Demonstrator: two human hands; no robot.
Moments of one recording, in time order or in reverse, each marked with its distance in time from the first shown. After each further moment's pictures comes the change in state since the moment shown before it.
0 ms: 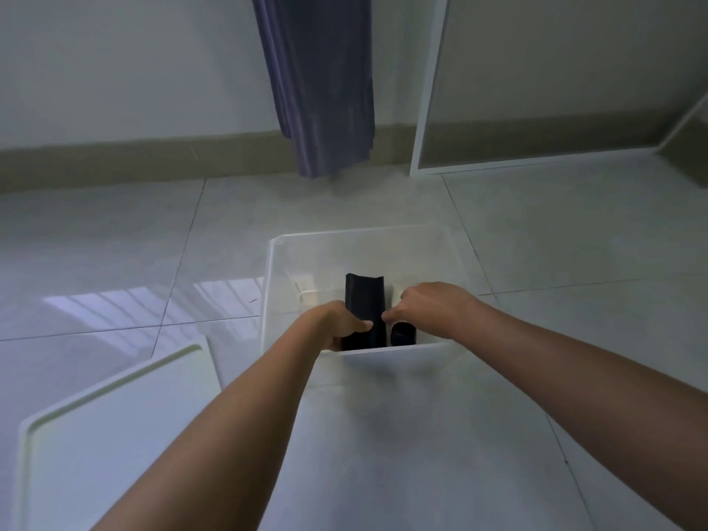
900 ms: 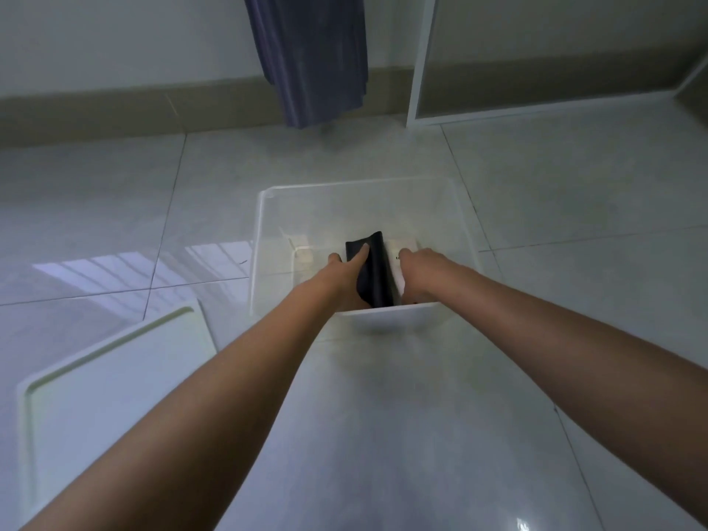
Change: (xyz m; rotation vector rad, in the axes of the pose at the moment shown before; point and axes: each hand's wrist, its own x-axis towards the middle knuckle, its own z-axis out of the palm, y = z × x) left_hand -0.009 0.000 0.014 0.673 0.077 0.286; right_hand 0.012 -0.016 0.015 0.518 -0.157 0.512
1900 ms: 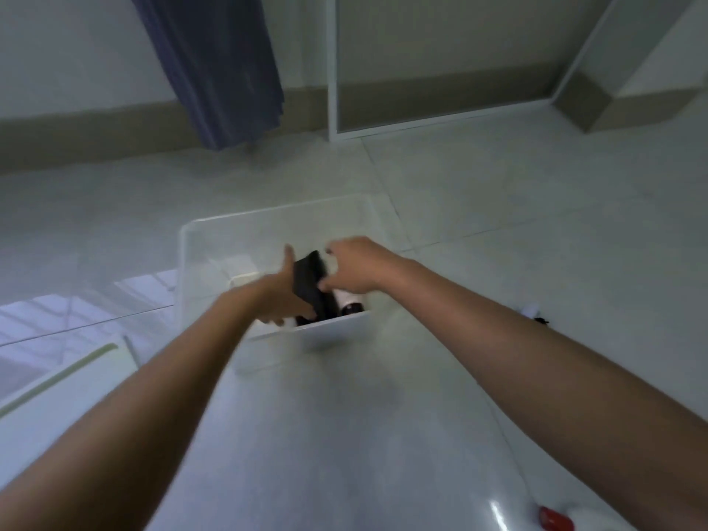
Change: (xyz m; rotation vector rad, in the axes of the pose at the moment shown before) left_hand -0.009 0.029 -0.008 -0.080 -0.101 -0.010; right_hand -0.040 0.027 -0.028 0.253 0.162 -0.164
